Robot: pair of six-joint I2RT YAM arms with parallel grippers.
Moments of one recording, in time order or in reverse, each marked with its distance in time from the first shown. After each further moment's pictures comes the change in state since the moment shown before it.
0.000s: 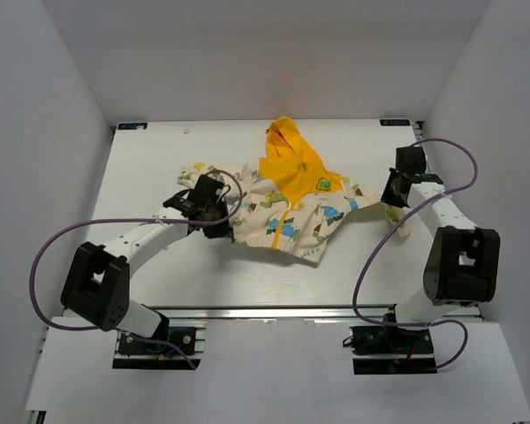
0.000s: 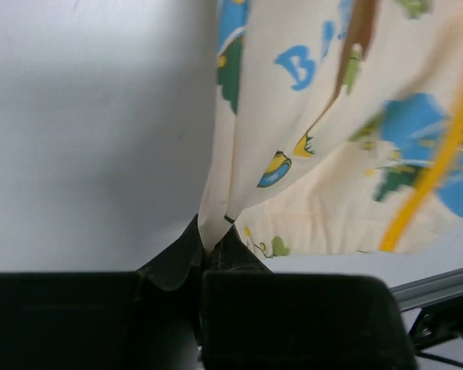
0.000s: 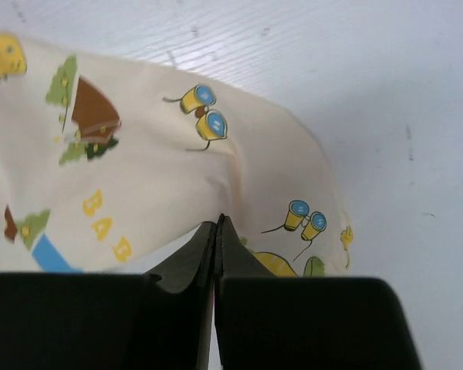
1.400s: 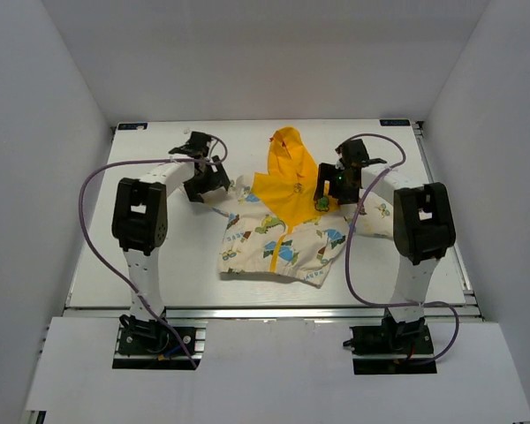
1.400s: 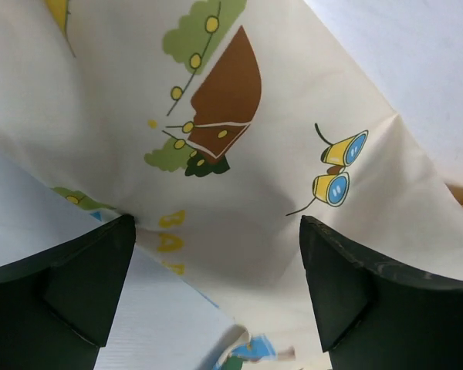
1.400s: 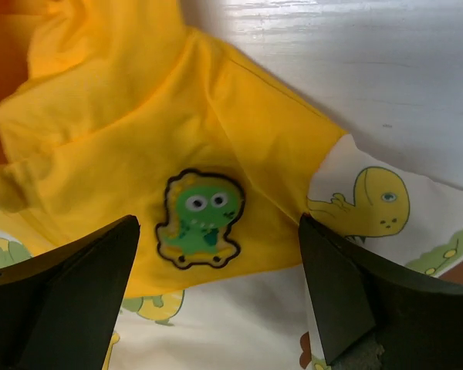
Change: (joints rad) left arm 0.251 0.652 0.590 -0.126 -0.100 0.002; right arm 0.235 0.370 0.246 0.026 -0.362 0.016
